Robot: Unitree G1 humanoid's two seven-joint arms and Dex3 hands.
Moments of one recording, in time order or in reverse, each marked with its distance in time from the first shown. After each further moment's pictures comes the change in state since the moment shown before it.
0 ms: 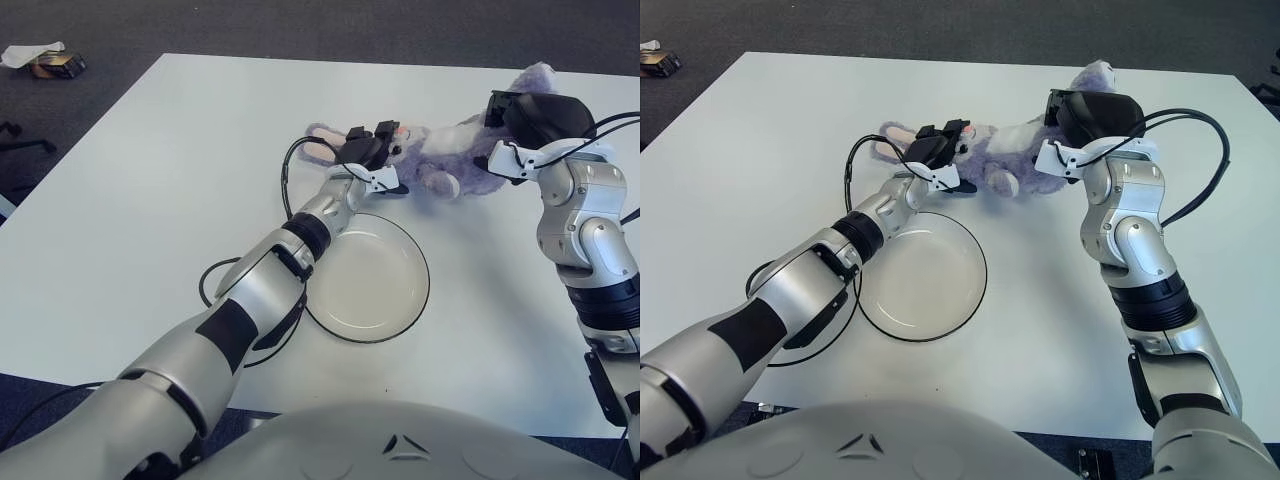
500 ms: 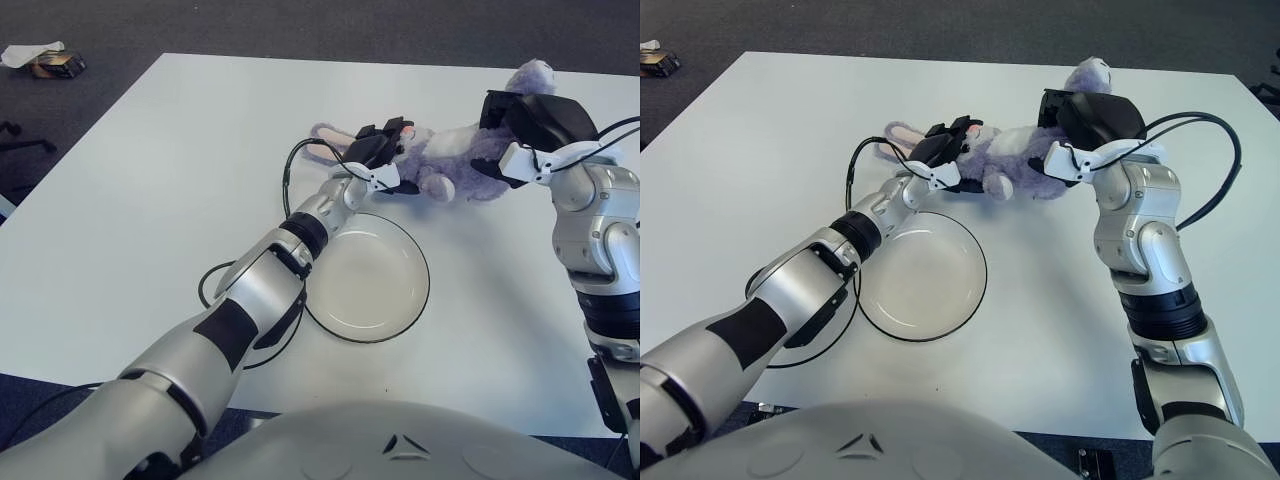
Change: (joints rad) left arm 0.000 0.001 0.066 0.029 -0.077 -0.172 -0.028; right arm 0.072 -0.007 -0.127 -0.009 0.243 -0.198 -0.057
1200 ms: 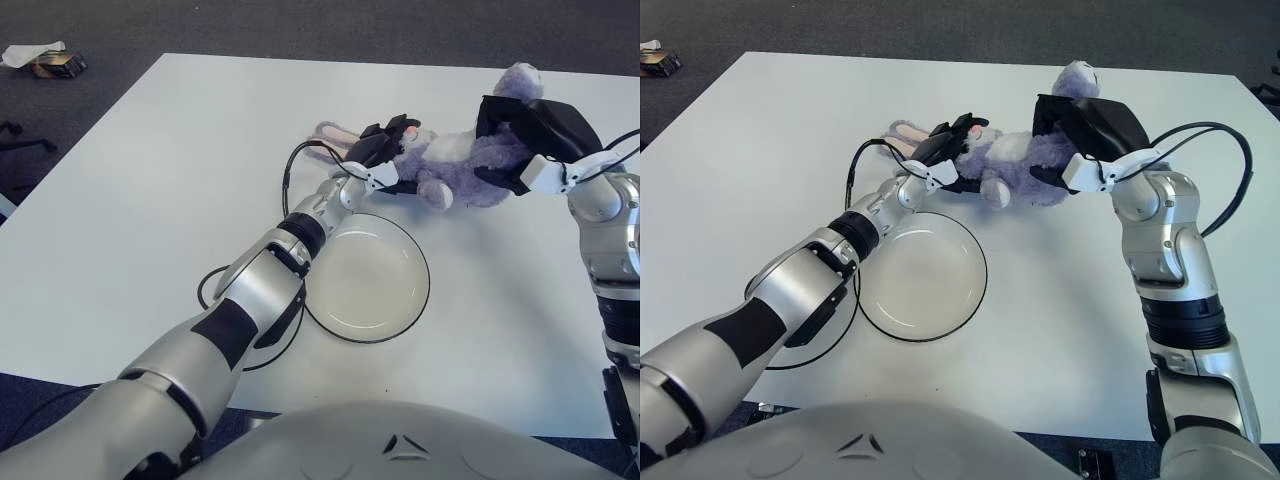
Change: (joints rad) left arm 0.000 0.002 0.029 0.030 -0.020 -0.127 -0.021; right arm 0.057 -0.033 -0.091 0.057 0.224 -0.229 -0.031
